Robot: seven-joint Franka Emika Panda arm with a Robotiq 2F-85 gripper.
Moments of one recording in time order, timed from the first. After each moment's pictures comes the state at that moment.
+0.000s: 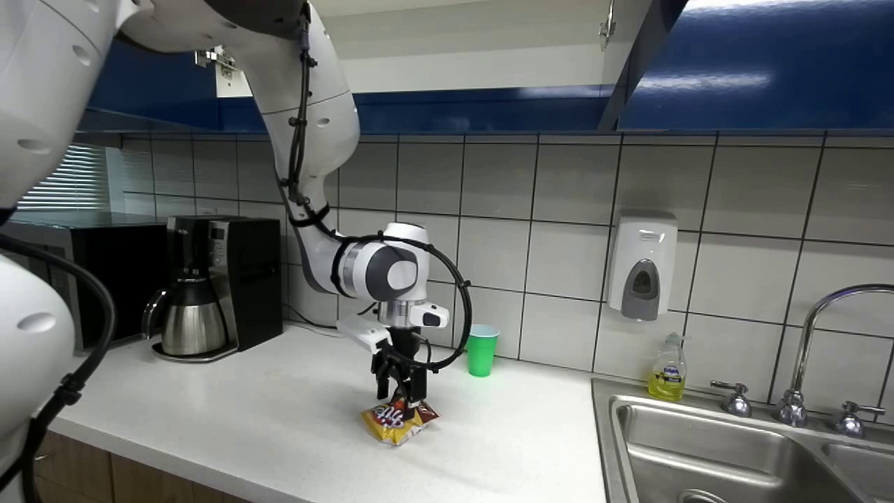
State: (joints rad) arm -0.04 0.38 -0.14 -2.28 0.07 2.59 0.29
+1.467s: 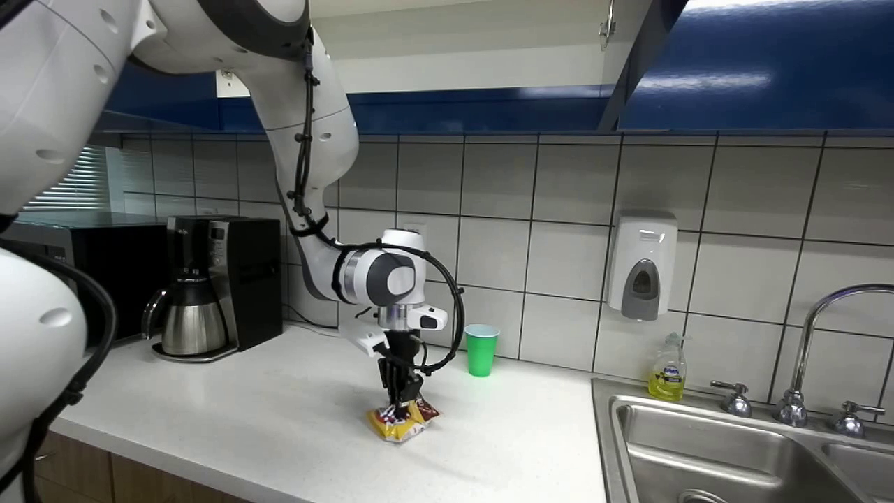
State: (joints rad) arm 0.02 0.45 -0.18 -2.22 0.07 2.62 0.37
